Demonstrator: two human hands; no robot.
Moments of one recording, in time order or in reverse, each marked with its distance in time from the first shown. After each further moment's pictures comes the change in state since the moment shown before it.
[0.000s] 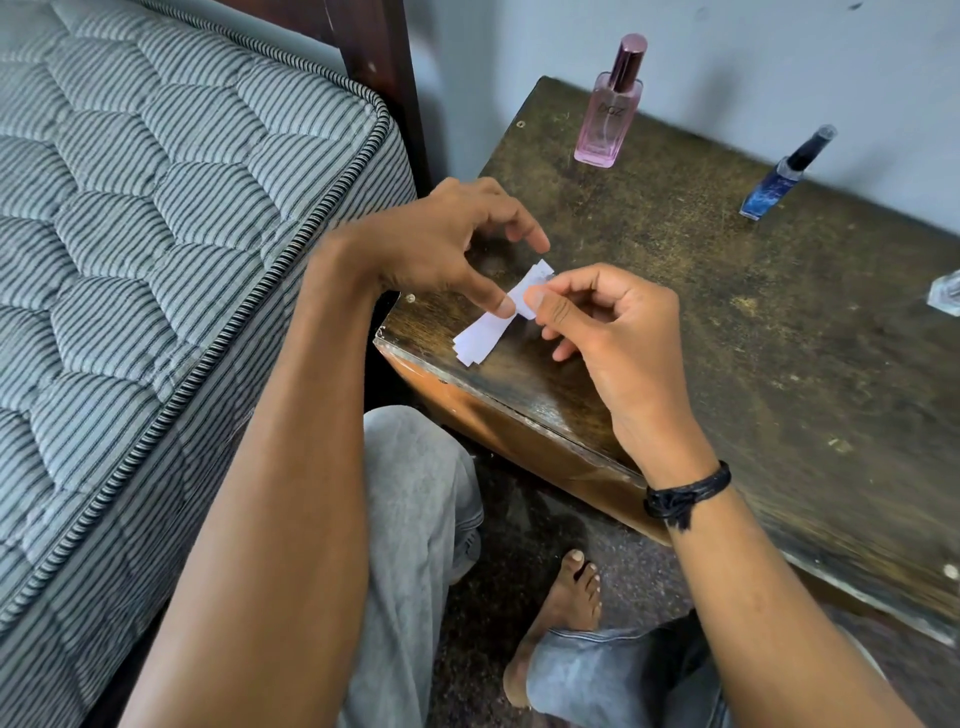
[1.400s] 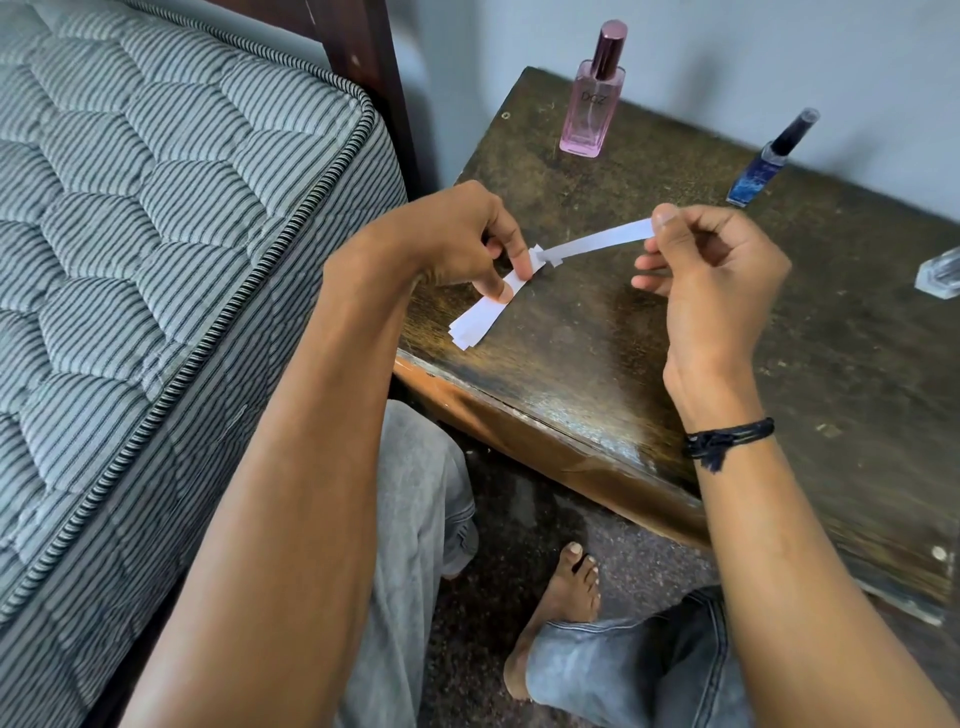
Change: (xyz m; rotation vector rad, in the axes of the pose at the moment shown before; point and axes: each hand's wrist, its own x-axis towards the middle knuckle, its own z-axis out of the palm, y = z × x) left_hand 0.019 0.022 0.014 0.046 0.013 -0.185; right_hand 0.032 0.000 -0.046 0.068 0.449 -0.090
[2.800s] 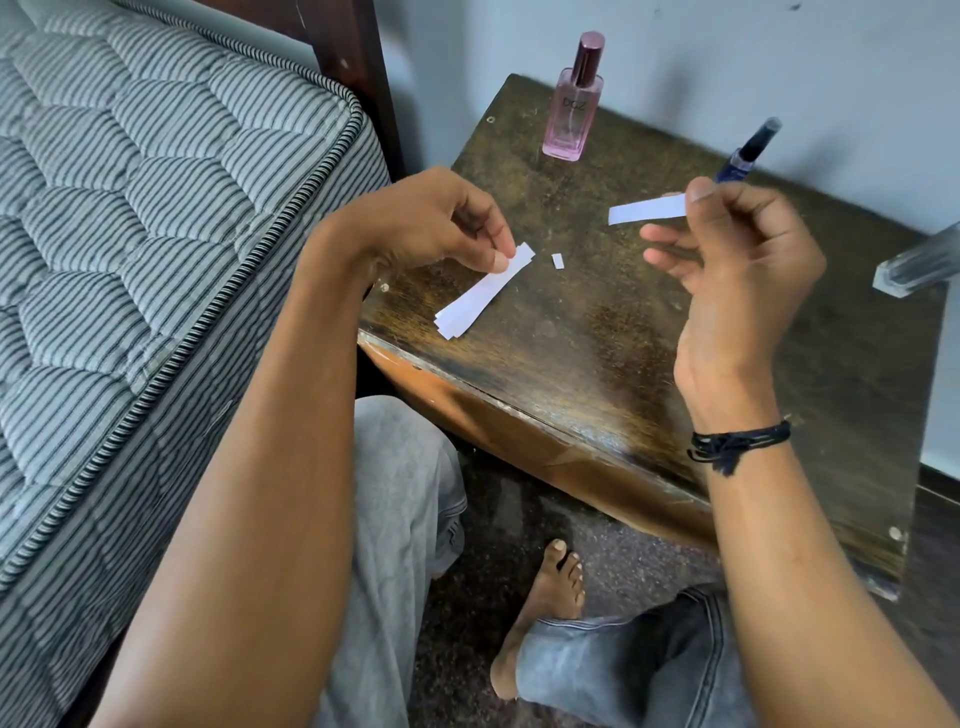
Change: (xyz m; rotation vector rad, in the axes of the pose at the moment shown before) left_hand -0.009 -0.010 -0.007 -0.256 0.021 0.080; right_hand -0.008 -0.026 -0.017 0.159 0.002 -0.097
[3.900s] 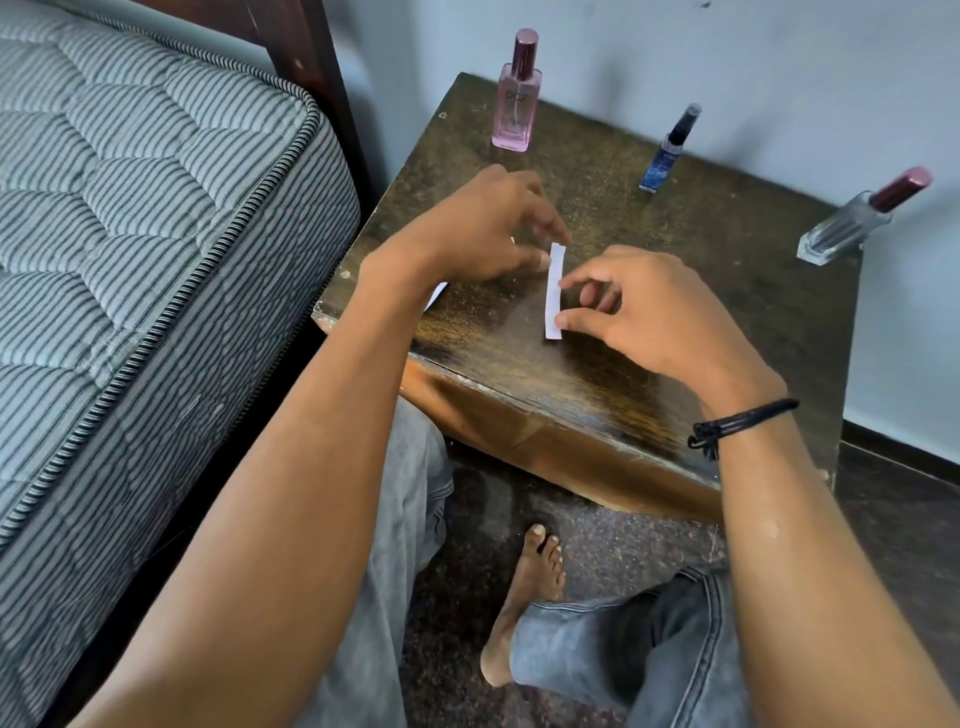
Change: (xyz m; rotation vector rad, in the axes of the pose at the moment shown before) left_hand 0.032 0.037 0.060 0.450 0.105 0.330; right_hand 0.002 -0.007 -0.045 -1.167 -0.787 -0.113
